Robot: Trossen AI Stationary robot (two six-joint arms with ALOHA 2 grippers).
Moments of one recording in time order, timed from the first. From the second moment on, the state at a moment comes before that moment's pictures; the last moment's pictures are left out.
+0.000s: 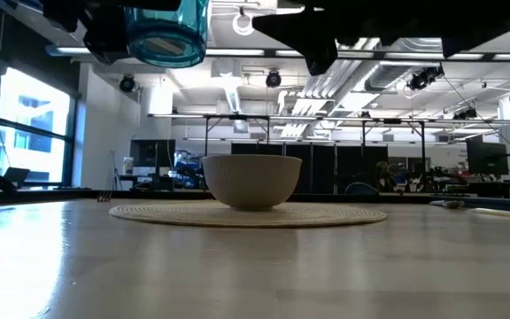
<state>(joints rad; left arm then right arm) -0.66 1.45 0.67 0.46 -0.82 -0.29 0.29 1.64 0.71 0.91 0.14 0.07</state>
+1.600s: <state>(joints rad) -0.37 1.55 0.69 0.72 -0.55 -0.10 0.24 1.64 0.79 0.74 0.24 0.07</state>
